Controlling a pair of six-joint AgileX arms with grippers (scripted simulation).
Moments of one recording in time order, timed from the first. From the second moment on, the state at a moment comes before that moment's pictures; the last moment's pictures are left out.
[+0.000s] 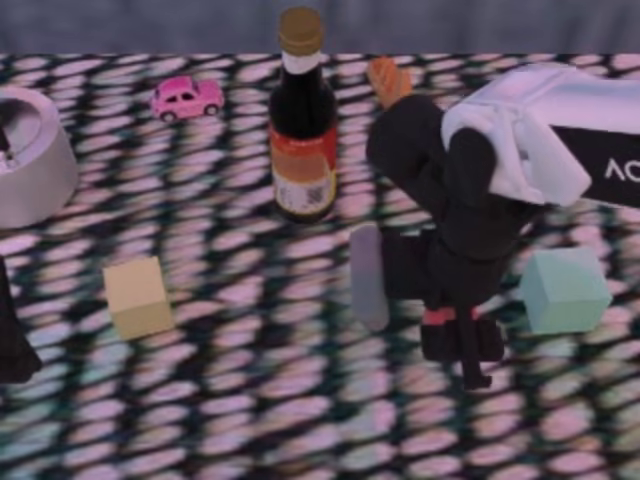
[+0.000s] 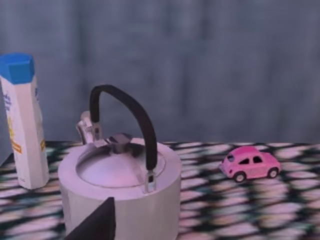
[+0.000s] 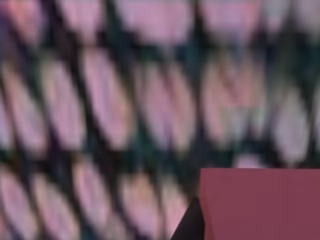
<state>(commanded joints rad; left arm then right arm) 0.00 0.00 0.00 0.00 0.00 0.00 0.68 1.92 1.37 -1.01 -0.02 -0.89</state>
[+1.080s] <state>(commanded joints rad) 0.00 0.00 0.00 0.00 0.00 0.00 0.68 2.02 1.22 -0.76 -0.02 -0.88</state>
